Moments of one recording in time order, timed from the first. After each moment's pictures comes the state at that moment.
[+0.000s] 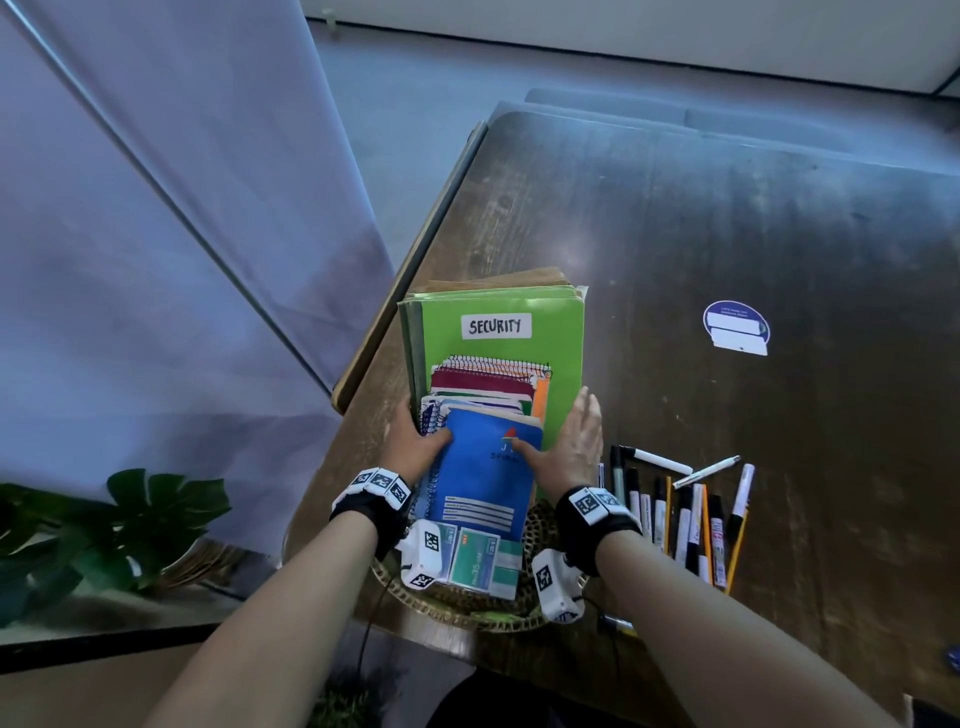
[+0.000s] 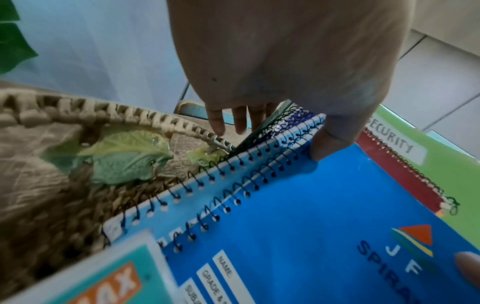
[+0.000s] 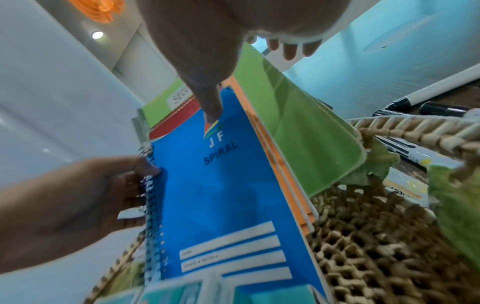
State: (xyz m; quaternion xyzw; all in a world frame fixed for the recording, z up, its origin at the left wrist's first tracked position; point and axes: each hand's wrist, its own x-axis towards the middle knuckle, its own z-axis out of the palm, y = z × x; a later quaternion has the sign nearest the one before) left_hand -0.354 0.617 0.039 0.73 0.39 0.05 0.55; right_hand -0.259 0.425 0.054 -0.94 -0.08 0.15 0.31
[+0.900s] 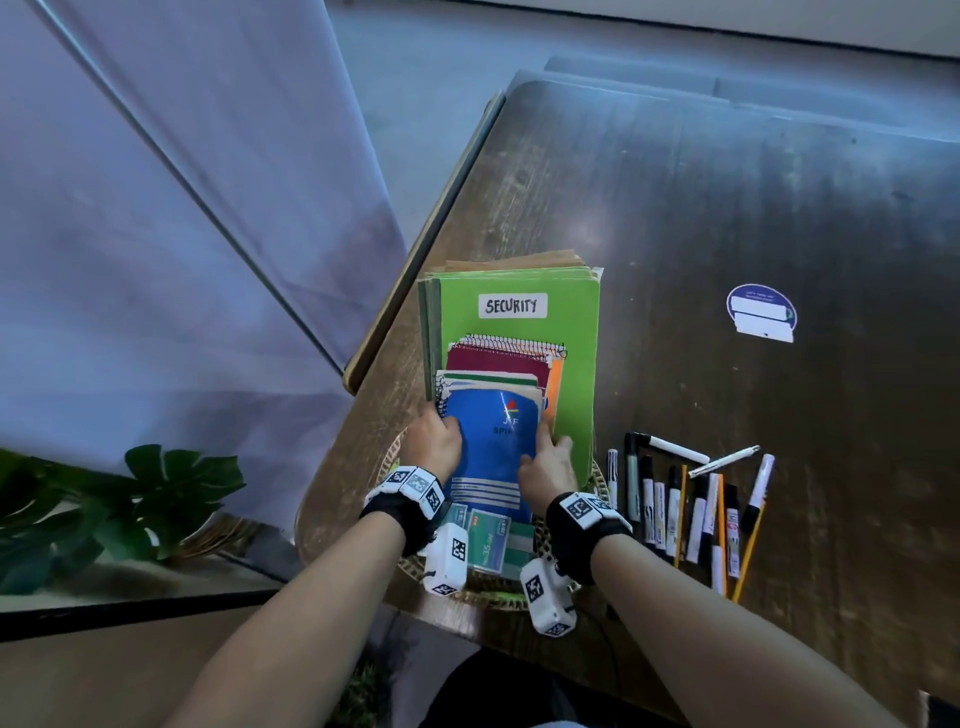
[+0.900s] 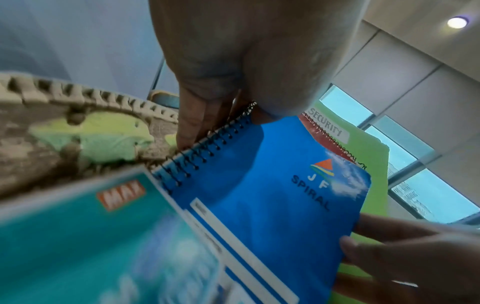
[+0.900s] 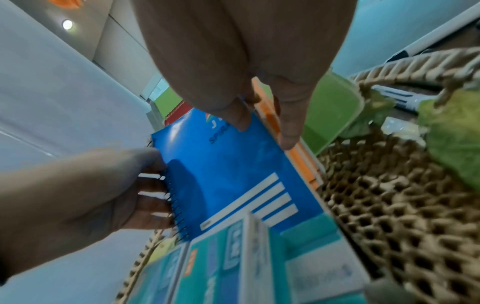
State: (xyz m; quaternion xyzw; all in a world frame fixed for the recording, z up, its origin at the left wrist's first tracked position) left_hand -0.346 0.594 0.037 0.81 0.45 -0.03 0.36; right_hand -0.290 0.438 0.037 -0.89 -0.09 0.33 0.30
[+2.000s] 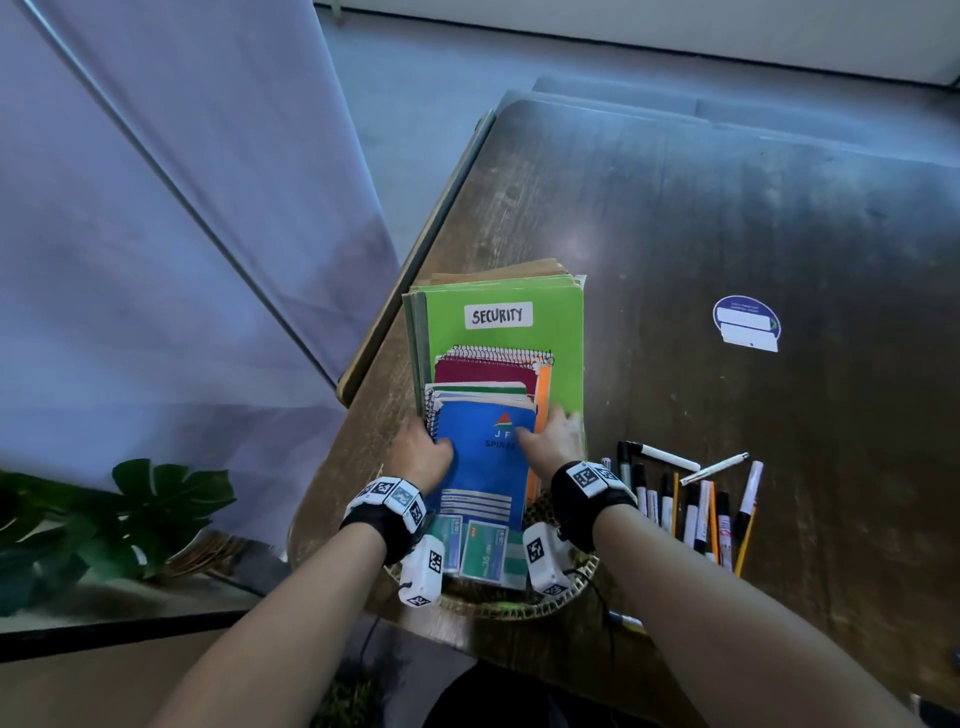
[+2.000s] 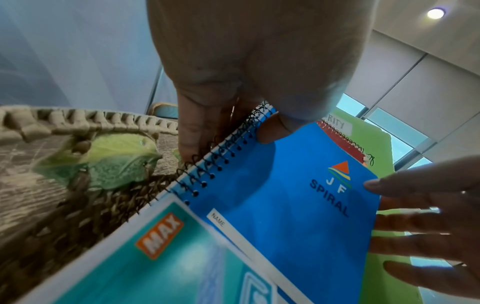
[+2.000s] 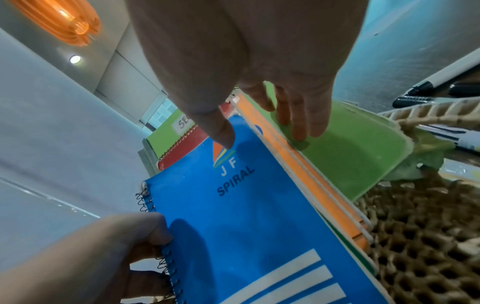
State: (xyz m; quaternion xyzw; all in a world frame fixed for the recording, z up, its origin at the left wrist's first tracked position) left_hand -0.356 0.607 0.035 0.83 0.44 -0.05 0.35; right_hand -0.249 0.452 0.056 -0.90 -0.04 0.29 0.32
